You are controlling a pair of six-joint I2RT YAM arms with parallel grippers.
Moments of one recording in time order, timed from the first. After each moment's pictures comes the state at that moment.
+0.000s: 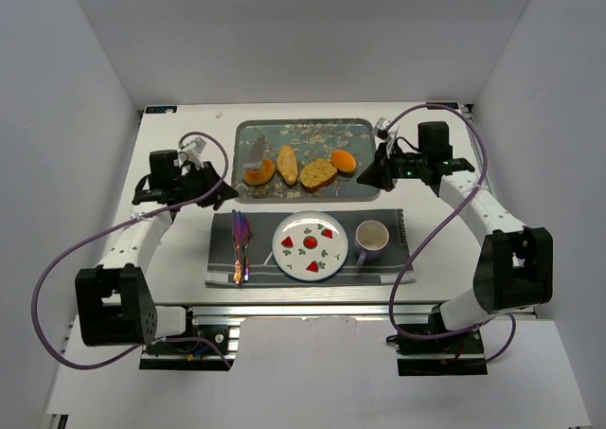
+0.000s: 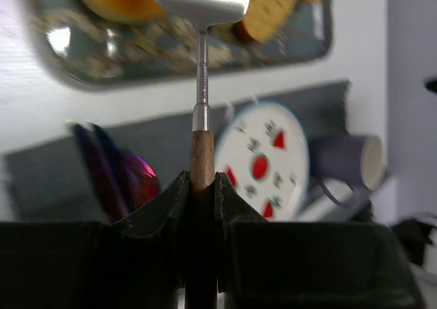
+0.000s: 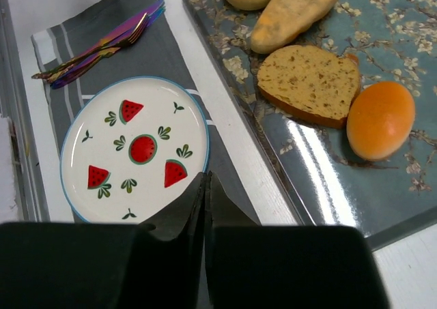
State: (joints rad) left arm 0.05 1.32 0.88 -0.27 0.62 -0.34; right arm 0.20 1.50 1.11 -0.32 -0.98 -0.42
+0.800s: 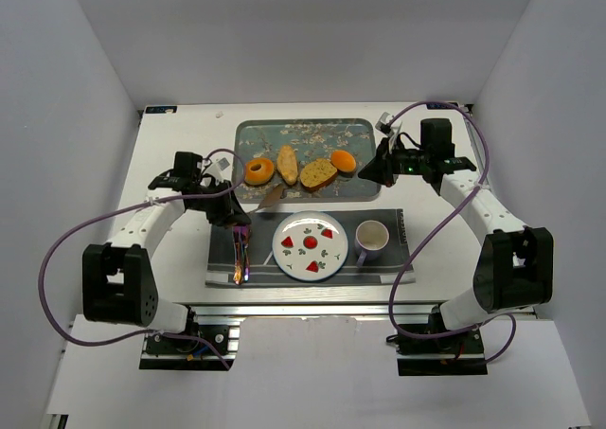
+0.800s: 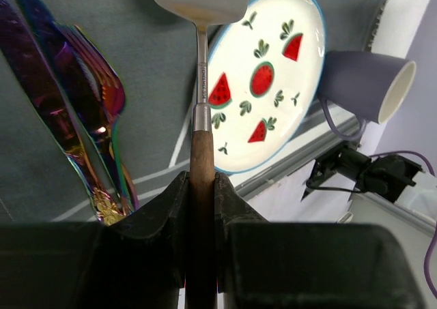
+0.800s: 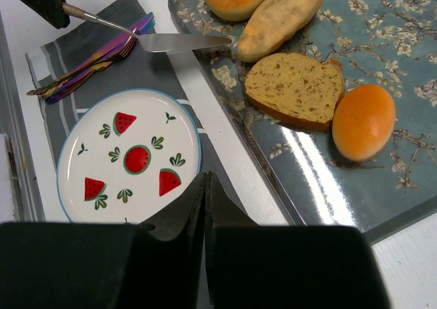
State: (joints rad) left arm -0.09 1.42 0.97 -0.68 0.64 -0.34; right arm 0.18 1.50 1.13 -0.27 -0.95 -0.35
